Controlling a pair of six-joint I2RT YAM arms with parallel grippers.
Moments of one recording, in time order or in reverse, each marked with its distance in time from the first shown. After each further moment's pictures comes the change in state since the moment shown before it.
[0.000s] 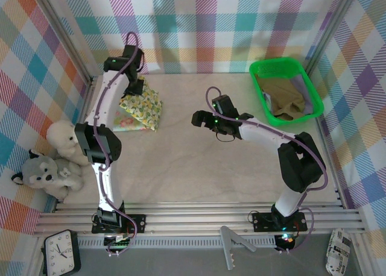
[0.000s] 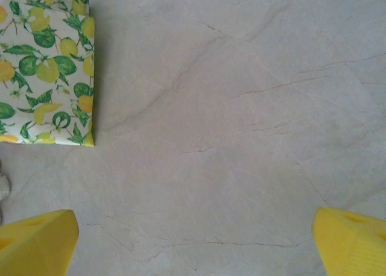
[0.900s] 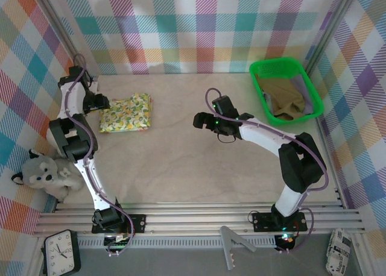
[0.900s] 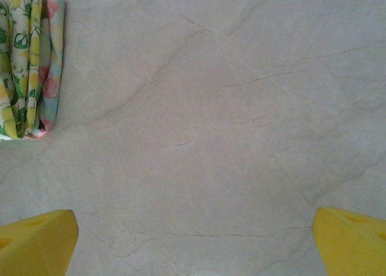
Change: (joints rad) left arm 0.478 0.109 -0.223 0.243 0.403 0.090; right arm 0.000 -0.016 0.000 -0.056 0.053 -0.042
